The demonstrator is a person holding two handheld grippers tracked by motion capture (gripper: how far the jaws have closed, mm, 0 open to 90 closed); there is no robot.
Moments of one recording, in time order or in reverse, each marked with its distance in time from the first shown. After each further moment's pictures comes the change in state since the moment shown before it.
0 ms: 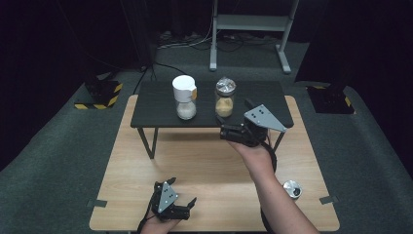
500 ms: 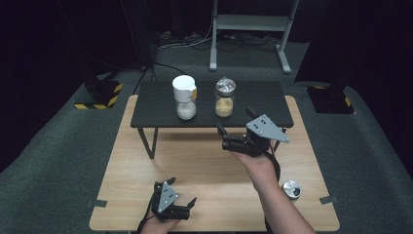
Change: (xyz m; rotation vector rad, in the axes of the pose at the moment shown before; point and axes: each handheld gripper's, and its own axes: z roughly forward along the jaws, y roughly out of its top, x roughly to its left) left arm 0.000 0.000 0.000 0.001 -0.002 0.002; right arm 0.006 -0.012 -0.020 0.017 0.012 -0.029
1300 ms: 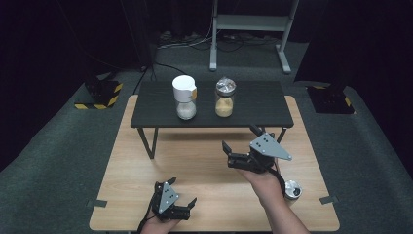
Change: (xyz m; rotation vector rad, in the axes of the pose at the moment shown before) left arm -0.001 0.000 0.001 0.005 0.002 0.008; right arm 0.002 -0.038 -0.024 0.069 0.011 -0.032
